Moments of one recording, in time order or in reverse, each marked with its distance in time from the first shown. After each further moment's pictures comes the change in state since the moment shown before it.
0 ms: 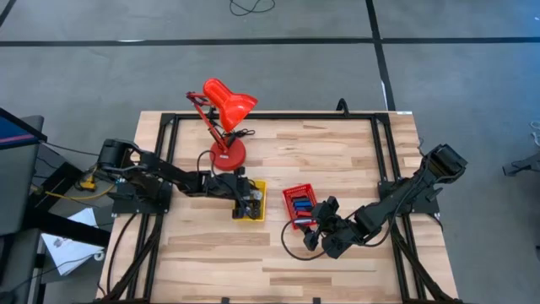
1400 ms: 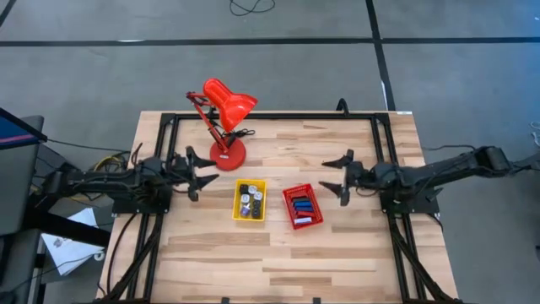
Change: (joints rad) left arm 0.132 -1.251 -0.454 -0.172 0.015 -0.123; right arm -0.495 -0.792 -0.727 0.804 -0.499 -0.954
